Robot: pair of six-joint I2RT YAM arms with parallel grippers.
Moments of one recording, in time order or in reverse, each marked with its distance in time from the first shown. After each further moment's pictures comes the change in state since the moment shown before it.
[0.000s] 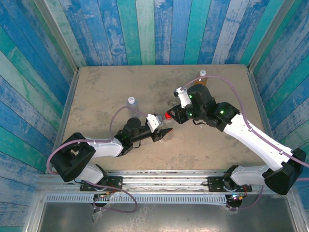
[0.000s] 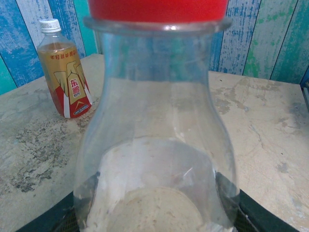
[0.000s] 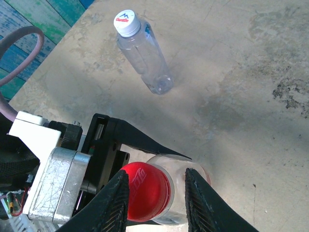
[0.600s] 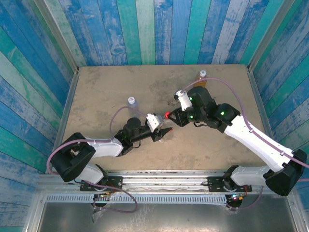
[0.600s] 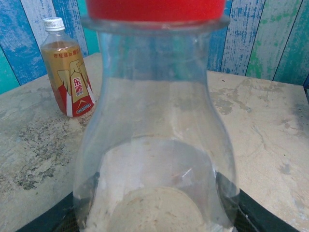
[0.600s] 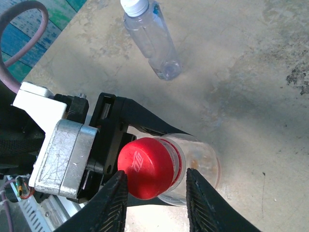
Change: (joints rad) left arm 0.000 0.000 0.000 0.000 -0.007 -0.004; right arm 0.000 -0.014 -0.023 -0.028 -0.041 -0.003
